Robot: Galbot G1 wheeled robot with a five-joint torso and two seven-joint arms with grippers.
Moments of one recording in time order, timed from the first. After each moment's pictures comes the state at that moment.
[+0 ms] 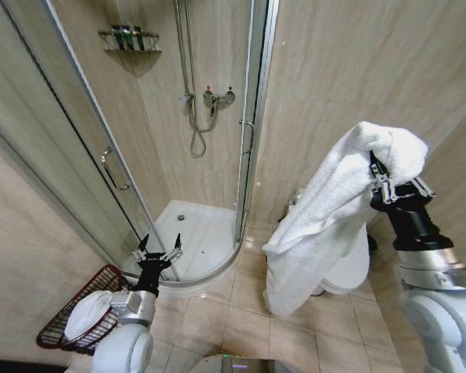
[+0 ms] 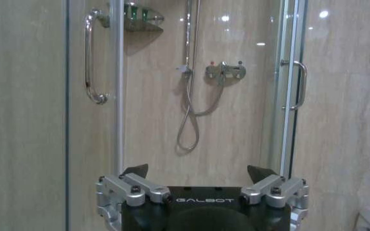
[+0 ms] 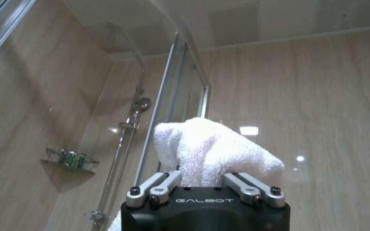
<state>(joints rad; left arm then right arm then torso) 1.76 -1.53 -0.62 -2.35 -0.13 0.06 0.00 -1.43 1.11 0.95 2.50 0.55 -0.01 -0.05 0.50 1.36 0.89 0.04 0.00</state>
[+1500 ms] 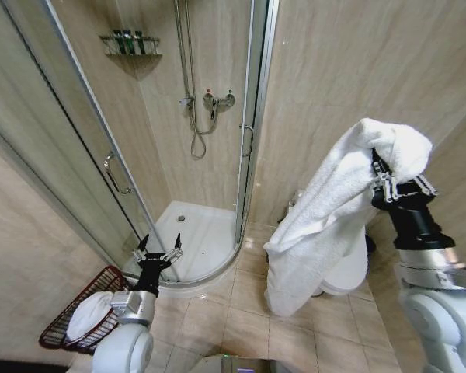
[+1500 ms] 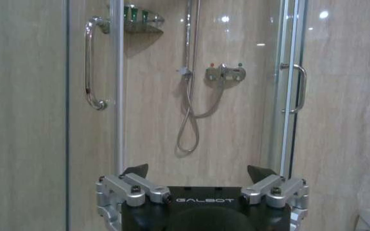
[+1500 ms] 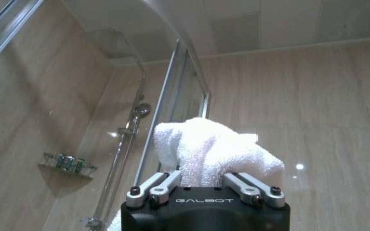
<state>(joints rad) 1.76 -1.53 -0.62 -2.35 -0.13 0.06 0.00 -1.42 1.10 0.95 2.50 0.53 0.01 -0.04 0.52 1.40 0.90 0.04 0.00</state>
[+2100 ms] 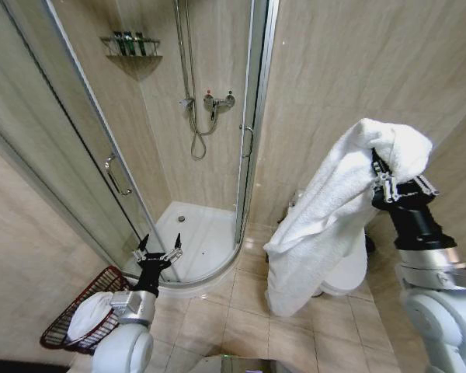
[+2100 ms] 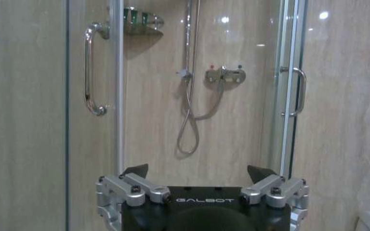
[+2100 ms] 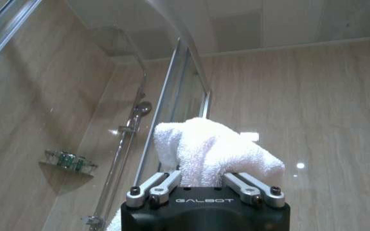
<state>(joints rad) 1.76 -1.53 -0.62 -2.35 -0.13 0.06 0.00 -1.44 1.10 0.95 2.50 0.53 0.01 -0.05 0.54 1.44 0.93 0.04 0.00</state>
